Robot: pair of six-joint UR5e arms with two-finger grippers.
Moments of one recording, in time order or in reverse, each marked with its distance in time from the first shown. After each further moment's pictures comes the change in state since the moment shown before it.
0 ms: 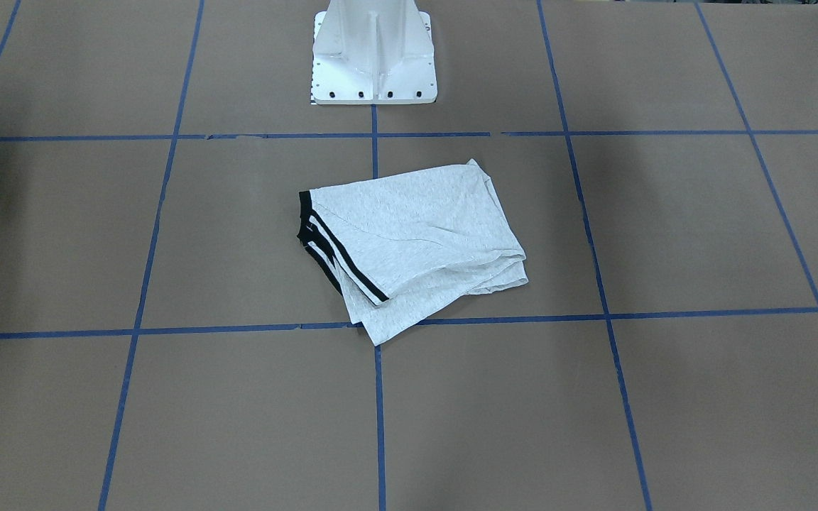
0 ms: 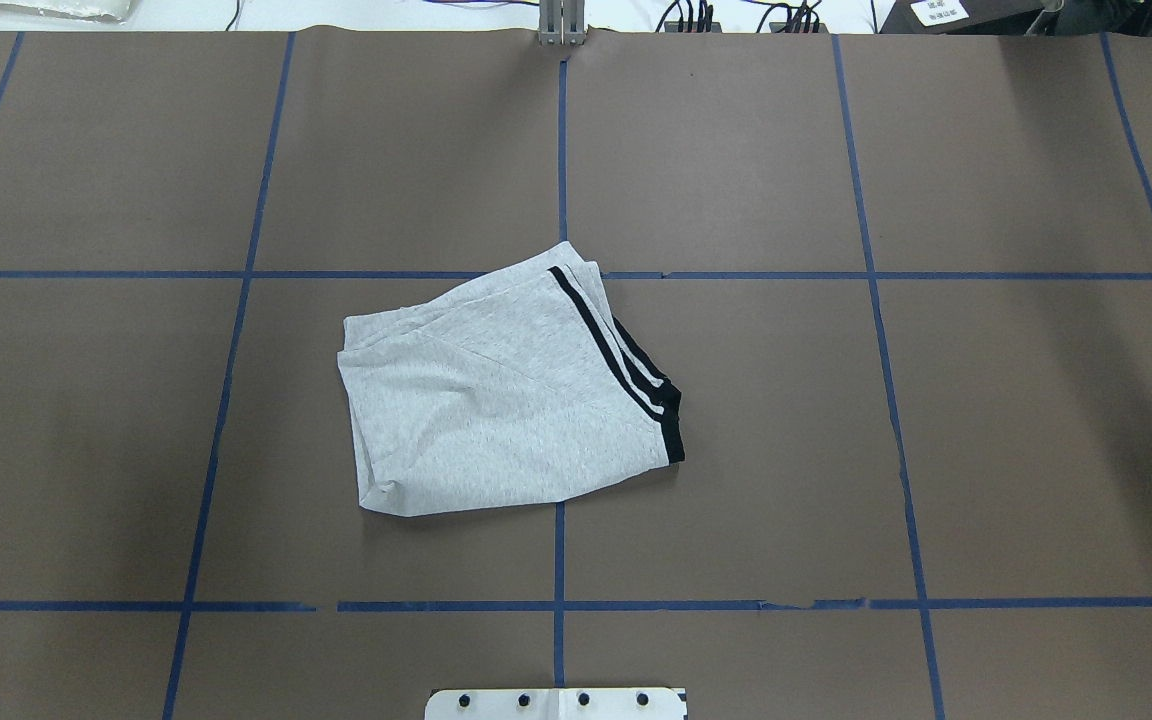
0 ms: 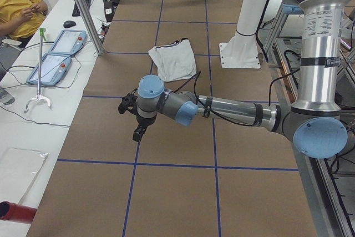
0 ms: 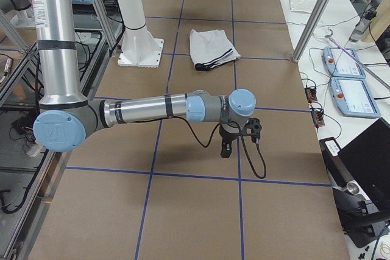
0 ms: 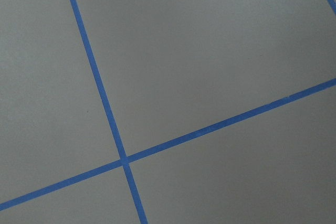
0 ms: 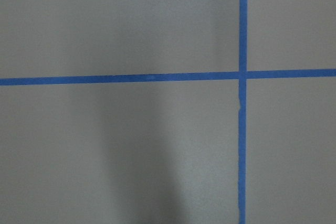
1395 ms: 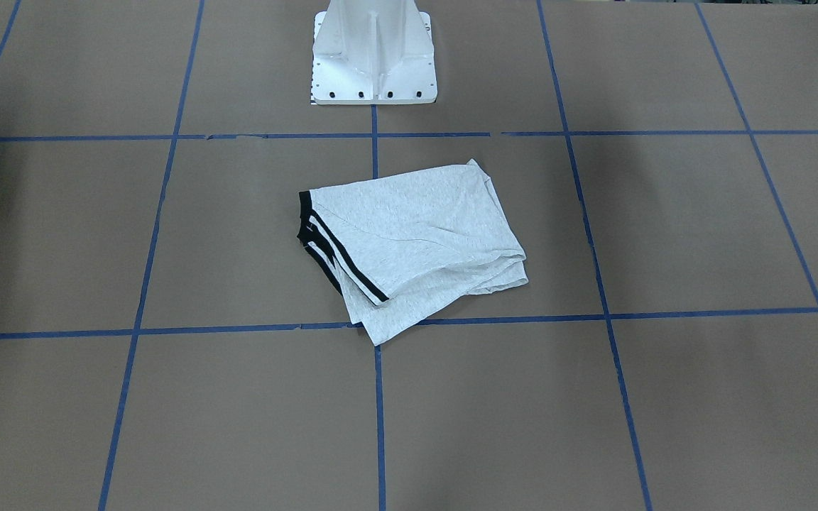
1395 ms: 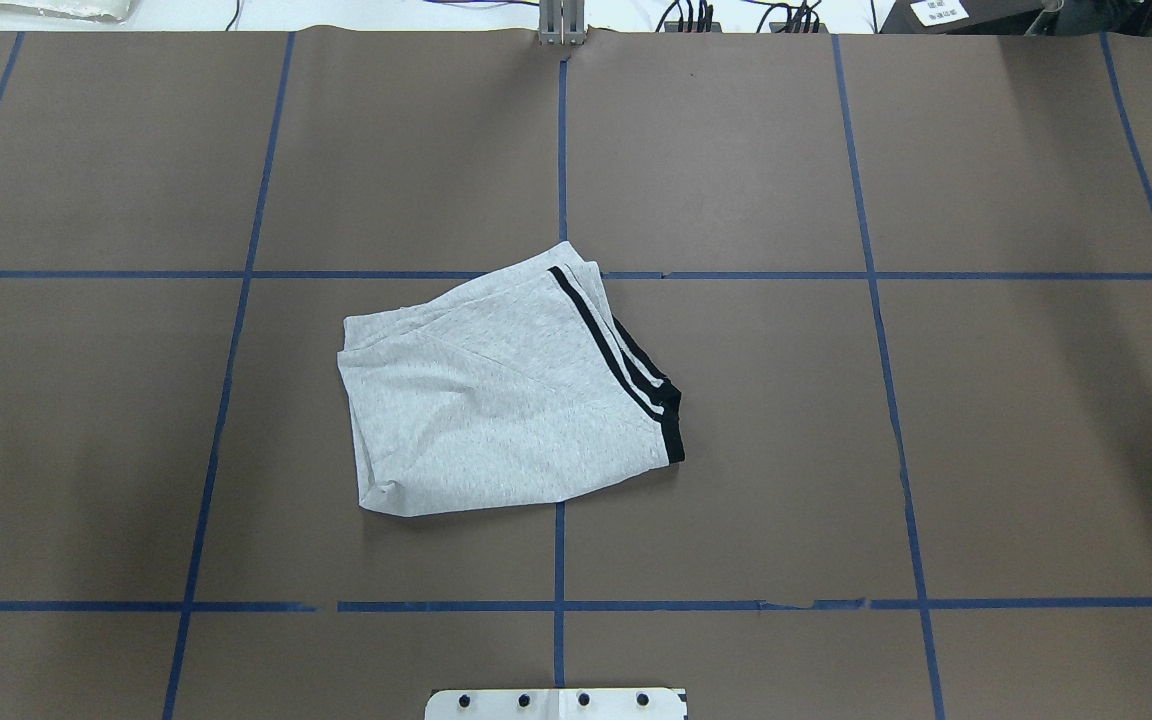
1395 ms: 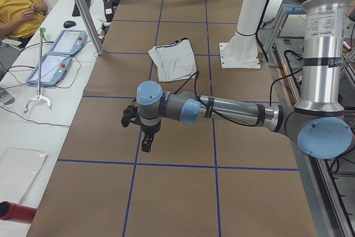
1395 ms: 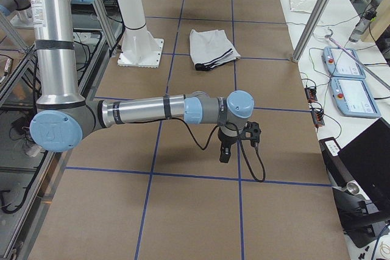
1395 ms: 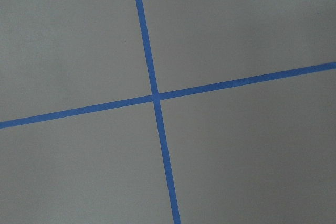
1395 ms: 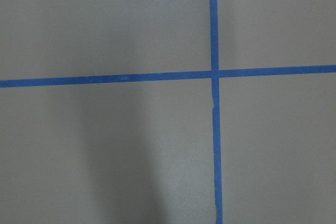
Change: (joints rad) left arm -0.022 0.004 -0.017 0.217 0.001 0.003; right arm 0.015 -0.009 0.002 -0.001 -0.029 0.003
